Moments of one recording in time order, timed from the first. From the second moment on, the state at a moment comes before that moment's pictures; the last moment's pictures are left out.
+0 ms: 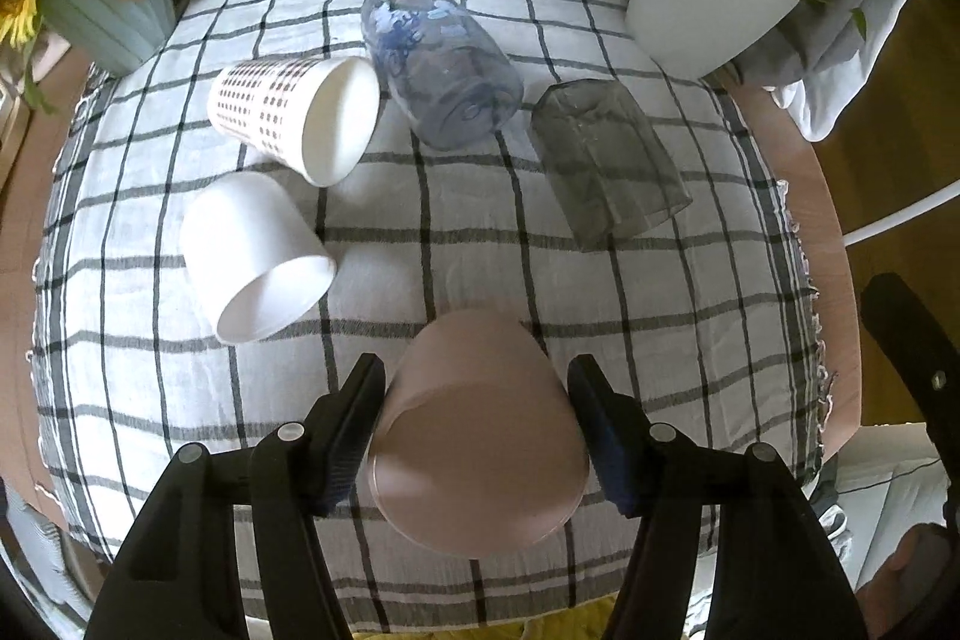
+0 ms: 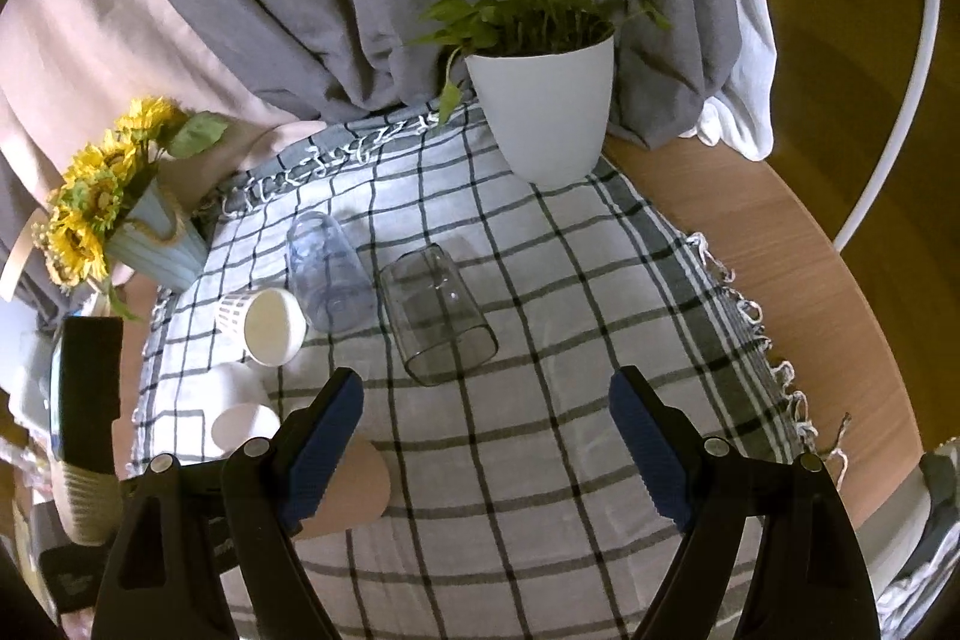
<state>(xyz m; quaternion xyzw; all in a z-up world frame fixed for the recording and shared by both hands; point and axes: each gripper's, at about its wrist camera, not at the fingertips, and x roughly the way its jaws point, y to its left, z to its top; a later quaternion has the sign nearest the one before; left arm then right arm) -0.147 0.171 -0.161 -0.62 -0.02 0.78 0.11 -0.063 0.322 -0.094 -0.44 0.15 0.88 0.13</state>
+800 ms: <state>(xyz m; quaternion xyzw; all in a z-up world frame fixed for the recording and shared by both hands) -0.136 0.176 -0.120 -0.54 0.05 0.84 0.09 -0.043 0.327 -0.080 -0.43 0.15 0.88 0.17</state>
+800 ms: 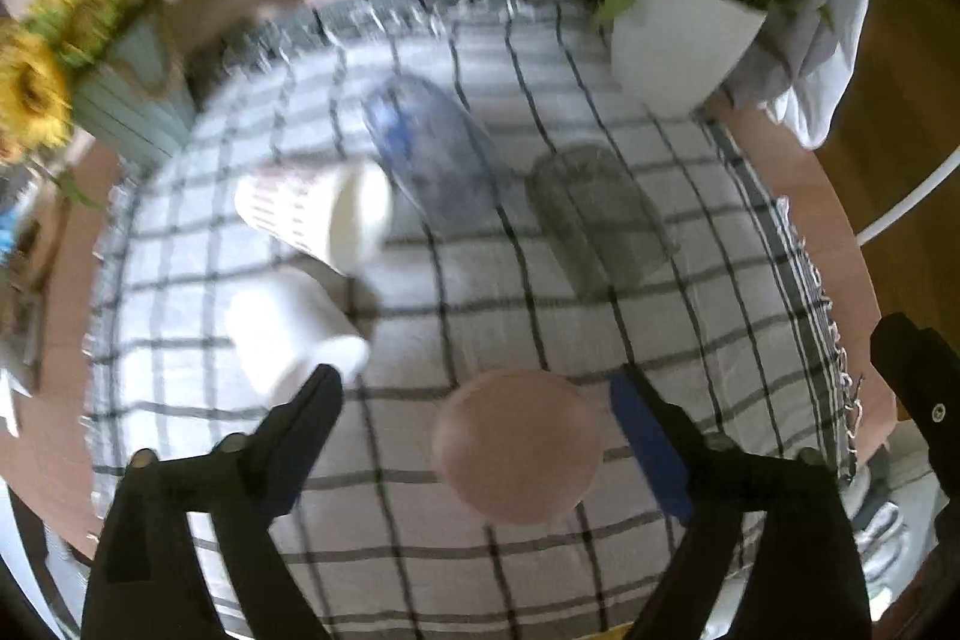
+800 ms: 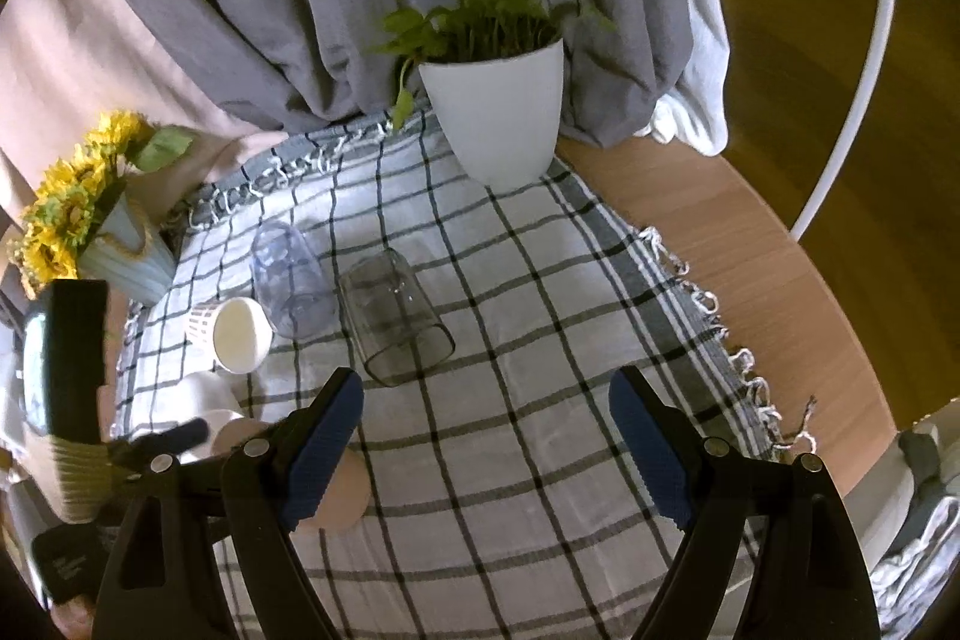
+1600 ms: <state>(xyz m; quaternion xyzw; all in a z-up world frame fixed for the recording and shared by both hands) -0.022 0.050 -0.012 -0.37 0.02 0.93 0.00 0.031 0.207 0.011 -0.32 0.07 0.94 0.11</state>
